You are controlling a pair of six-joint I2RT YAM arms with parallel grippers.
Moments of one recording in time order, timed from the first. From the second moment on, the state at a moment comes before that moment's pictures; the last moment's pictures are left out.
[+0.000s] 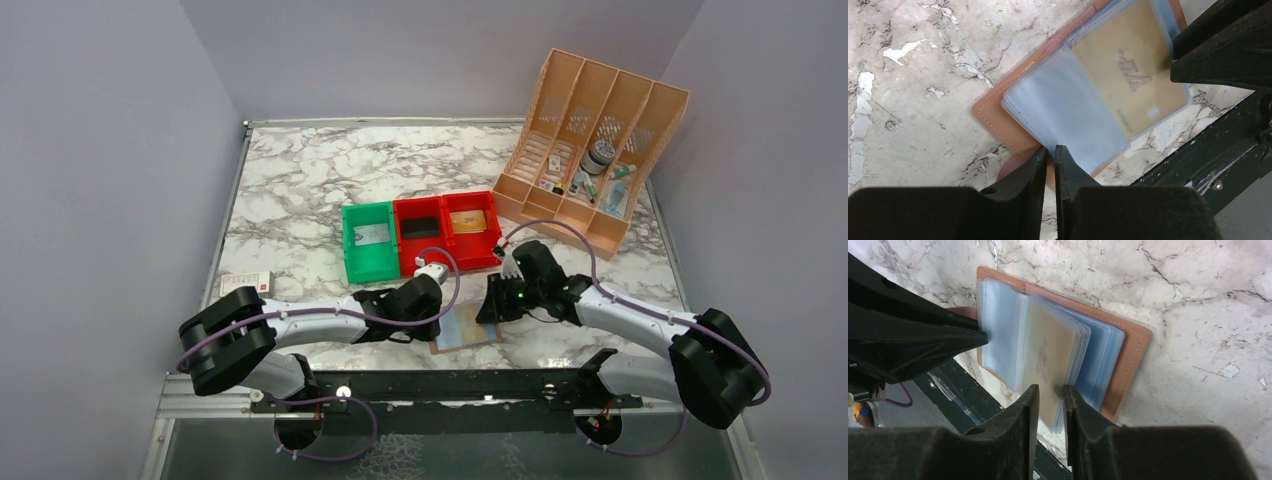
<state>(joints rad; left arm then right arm) -1.10 1.38 0.58 -0.10 -0.06 -0.71 0.64 1.19 0.47 -0.18 -0.40 0.49</state>
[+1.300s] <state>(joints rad) -1.10 1.36 0.58 -0.12 -0.07 -0.71 0.65 1.24 0.45 -0.10 -0.37 0.56</state>
